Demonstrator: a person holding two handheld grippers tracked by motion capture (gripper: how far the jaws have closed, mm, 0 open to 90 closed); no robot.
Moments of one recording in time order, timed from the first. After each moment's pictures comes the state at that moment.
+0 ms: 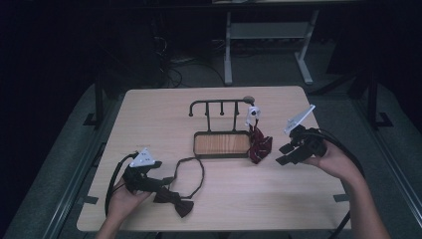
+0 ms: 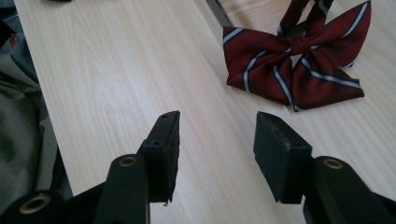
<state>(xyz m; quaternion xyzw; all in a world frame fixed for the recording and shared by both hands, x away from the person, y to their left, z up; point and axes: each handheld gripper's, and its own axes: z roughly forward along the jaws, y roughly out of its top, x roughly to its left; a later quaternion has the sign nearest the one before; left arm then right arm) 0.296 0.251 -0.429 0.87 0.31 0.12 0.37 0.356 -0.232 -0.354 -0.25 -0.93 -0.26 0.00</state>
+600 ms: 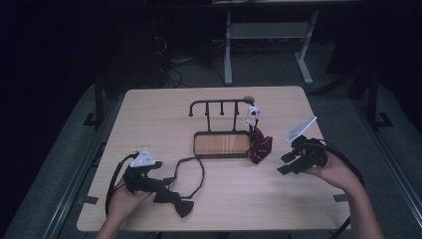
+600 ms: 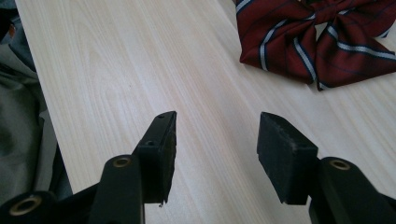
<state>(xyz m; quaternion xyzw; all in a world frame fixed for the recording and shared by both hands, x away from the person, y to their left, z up) 0.296 0.251 -0.430 0.87 0.30 0.12 0.38 0.343 -0.240 -0.381 -0.25 -0.93 -0.26 0.01</state>
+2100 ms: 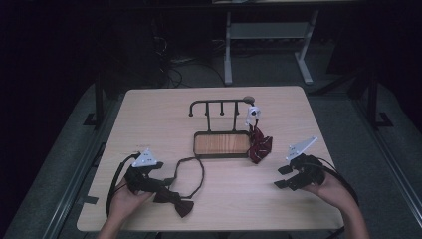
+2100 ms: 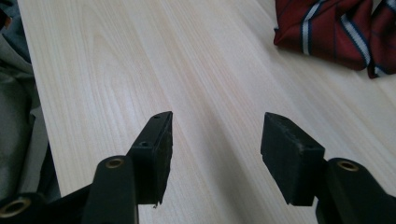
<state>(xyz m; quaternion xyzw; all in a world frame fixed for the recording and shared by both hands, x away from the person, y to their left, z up) 0.297 0.248 -0.433 0.87 0.31 0.12 0.37 0.312 -0.238 -0.418 -0.25 -0.92 -0.30 0.00</state>
